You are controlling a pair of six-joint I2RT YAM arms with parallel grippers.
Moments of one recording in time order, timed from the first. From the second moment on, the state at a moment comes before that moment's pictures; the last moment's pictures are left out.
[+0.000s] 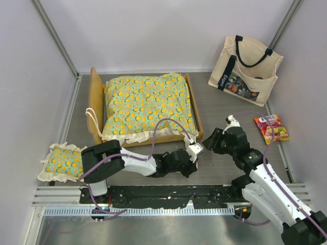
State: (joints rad) left arm -1.29 1.78 0.81 0.41 -0.03 -0.40; right arm 0.39 0.67 0.47 -0.43 -0.08 0.65
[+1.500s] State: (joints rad) left arm -1.28 1.66 0.66 0.52 -0.04 -0.51; right arm 0.42 1.00 0.06 0.39 -0.45 1.00
